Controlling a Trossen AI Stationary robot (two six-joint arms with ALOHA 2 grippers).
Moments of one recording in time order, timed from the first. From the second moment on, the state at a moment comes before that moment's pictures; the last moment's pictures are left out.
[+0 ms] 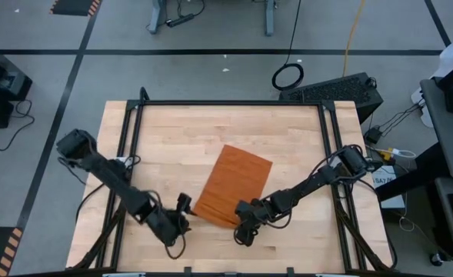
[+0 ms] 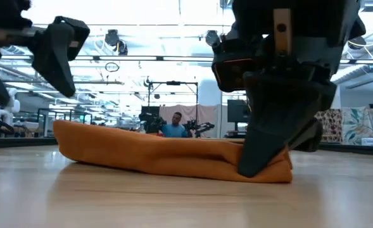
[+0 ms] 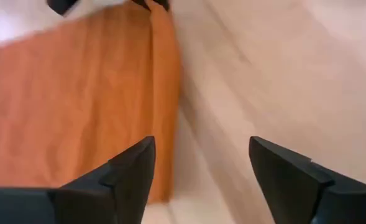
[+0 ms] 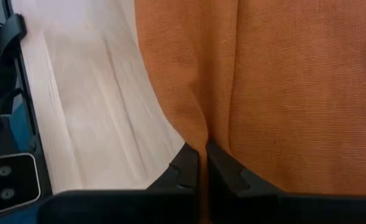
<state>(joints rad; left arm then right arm) -0.71 1.55 0.78 -0.15 -0.39 -0.03 0.44 1.98 1.08 -0.09 -0.02 1.01</state>
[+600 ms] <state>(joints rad) -0.64 1.70 0.78 -0.13 -0.50 -0.03 0.43 1.98 1.08 -0.08 -0.03 0.98</state>
